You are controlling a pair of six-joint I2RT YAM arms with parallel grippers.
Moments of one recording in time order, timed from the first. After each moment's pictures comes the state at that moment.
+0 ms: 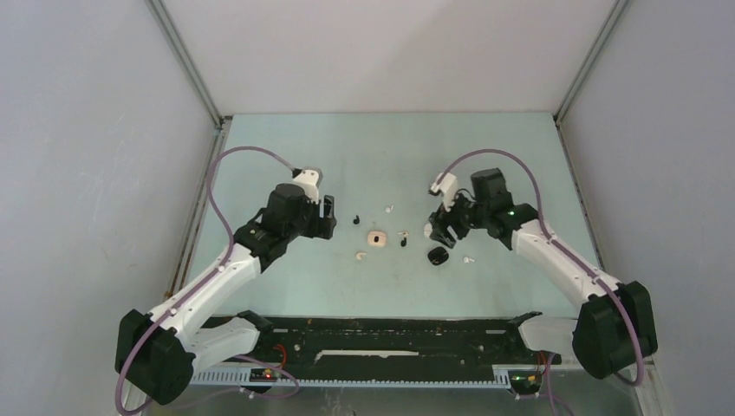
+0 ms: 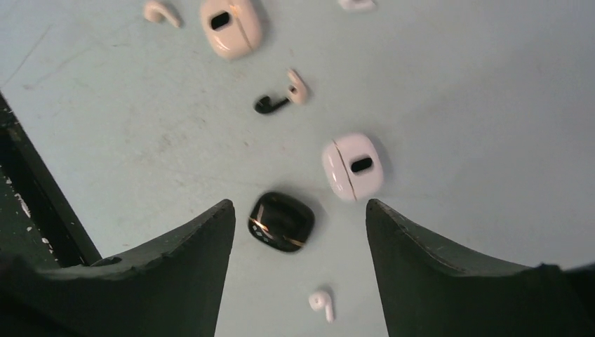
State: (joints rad) left arm -0.50 1.05 0.74 -0.33 -0.07 -0.20; right arm 0.33 1.21 0.82 -0.40 -0.51 -0.41
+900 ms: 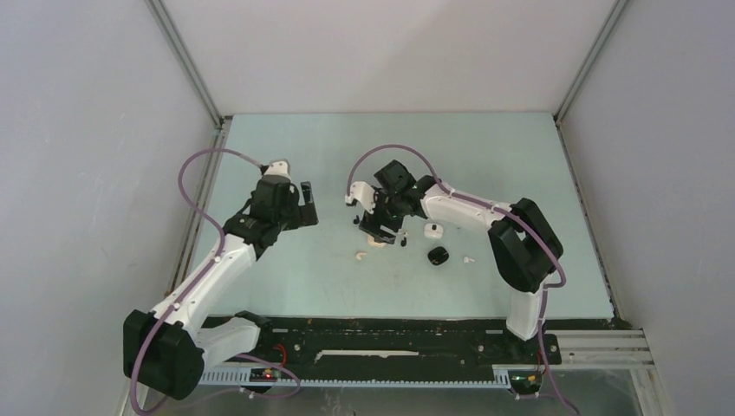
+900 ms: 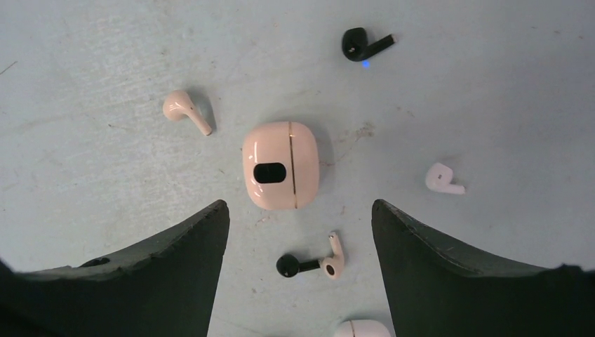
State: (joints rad) left arm -0.35 1.08 0.81 -0.46 -0.22 -0.38; right arm 0.74 1.88 1.36 -0.49 -0.31 -0.52
